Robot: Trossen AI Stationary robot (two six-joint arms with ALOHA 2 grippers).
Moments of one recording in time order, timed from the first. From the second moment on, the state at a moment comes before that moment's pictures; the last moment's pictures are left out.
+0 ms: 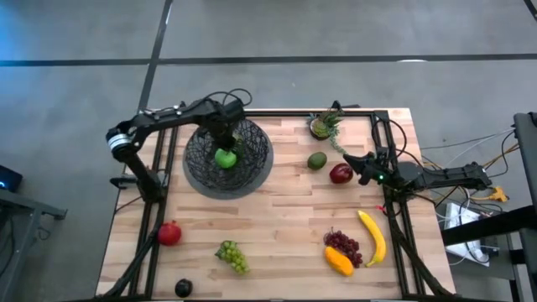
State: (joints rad) left arm 0.55 1.65 1.30 -1.08 0.11 -0.48; right arm 0.09 0.09 0.01 0.09 0.58 0.75
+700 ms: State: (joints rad) left arm 0.58 1.56 1.34 -1.15 0.01 -0.44; right arm 0.09 0.09 0.01 0.09 0.58 0.97
